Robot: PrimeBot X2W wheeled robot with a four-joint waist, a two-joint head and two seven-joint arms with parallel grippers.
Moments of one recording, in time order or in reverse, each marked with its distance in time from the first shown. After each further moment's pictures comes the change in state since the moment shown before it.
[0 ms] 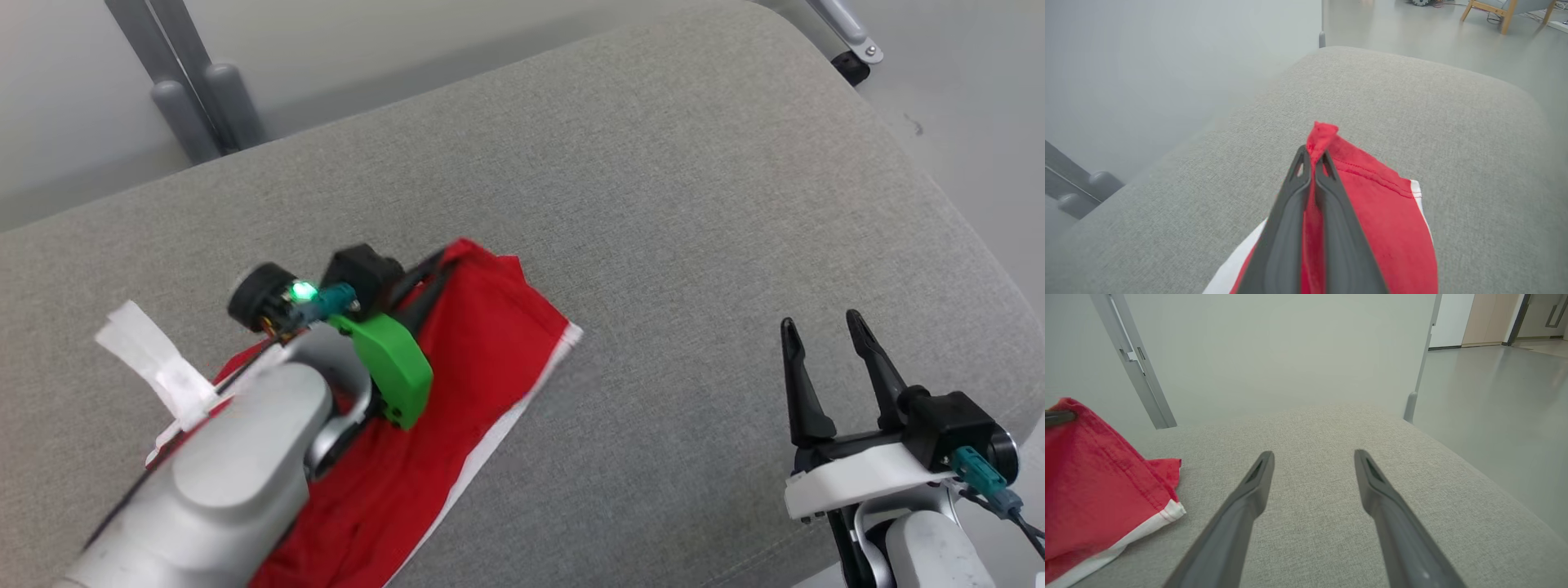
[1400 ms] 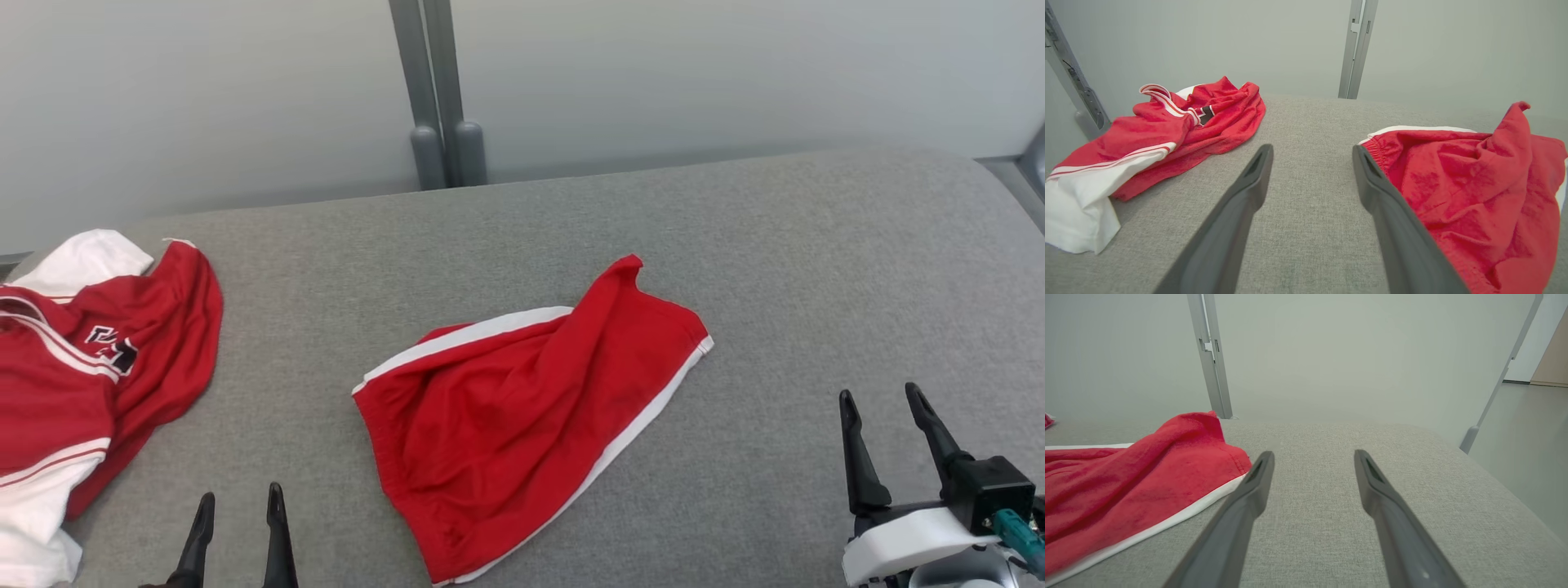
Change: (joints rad) left arm 0.903 -0.235 0.843 -0.370 0.361 0.118 -0.186; right arm 0.125 -0.048 -0.086 0.009 -0.065 0.000 0.000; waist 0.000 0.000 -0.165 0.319
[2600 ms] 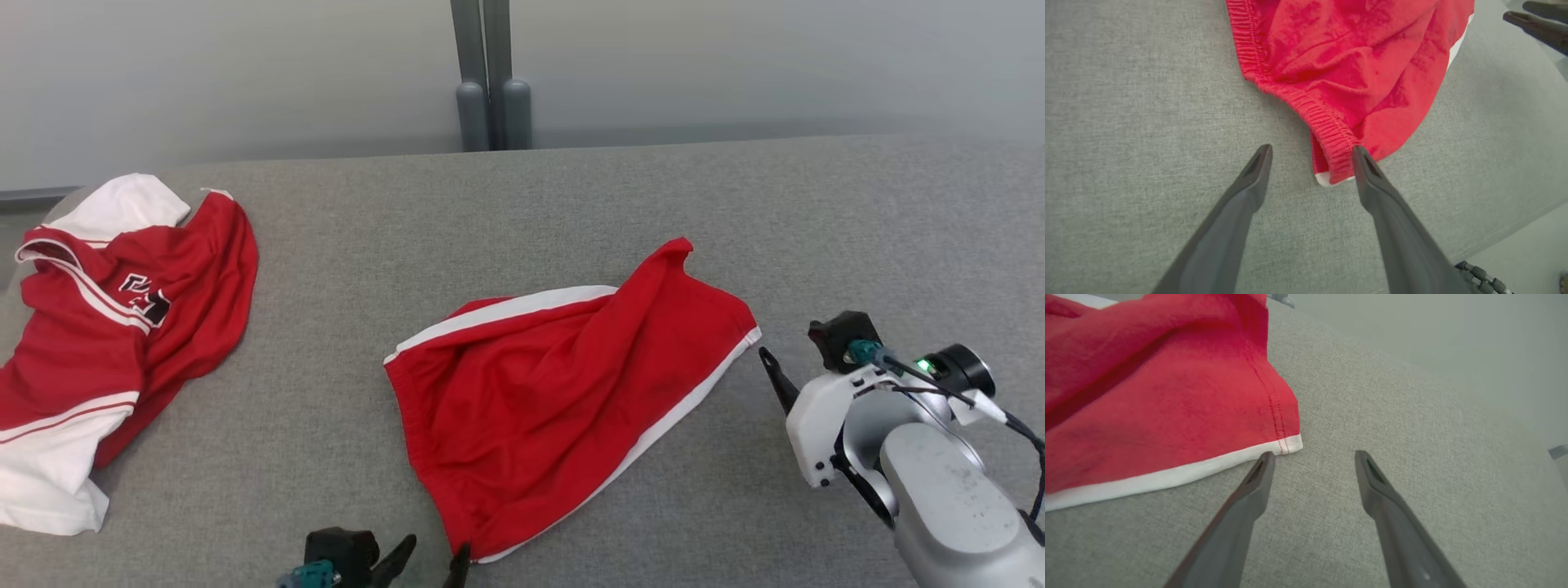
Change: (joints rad) left arm -0.033 -0.034 -0.221 -0.016 -0.102 -0.158 0.502; right arm -0.447 -0.192 0.374 0.445 0.023 0.000 0.321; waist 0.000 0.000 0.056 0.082
